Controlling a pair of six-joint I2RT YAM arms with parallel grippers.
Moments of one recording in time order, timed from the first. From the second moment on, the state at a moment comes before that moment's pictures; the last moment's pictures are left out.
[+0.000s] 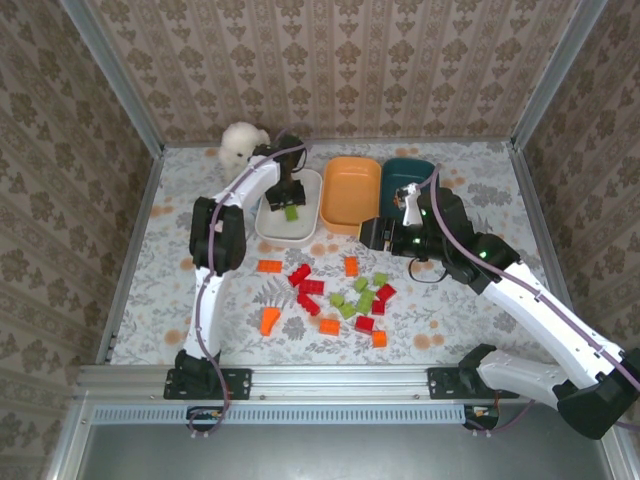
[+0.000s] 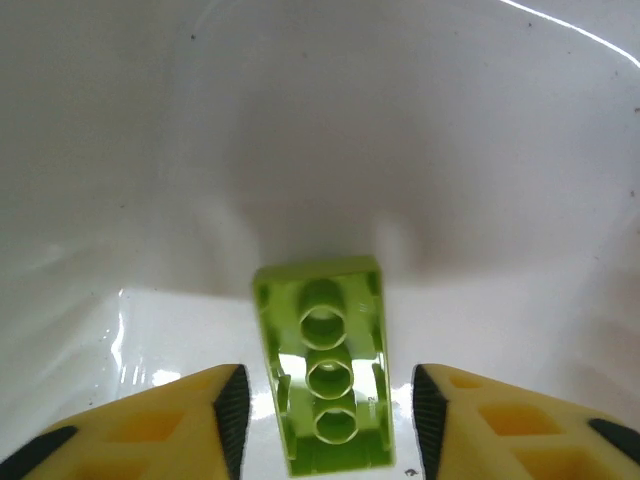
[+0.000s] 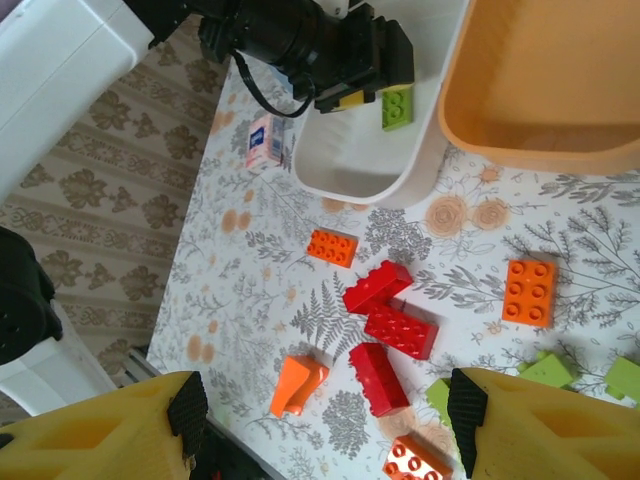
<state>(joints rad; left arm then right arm) -0.43 2.37 2.10 -1.09 -0.04 -0.54 0.57 1.06 1.07 -0.59 -0.23 0.71</state>
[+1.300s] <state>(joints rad) -0.65 0.93 0.85 -0.55 0.30 -0.54 0.63 1.36 0.82 -0.74 0.02 1.08</state>
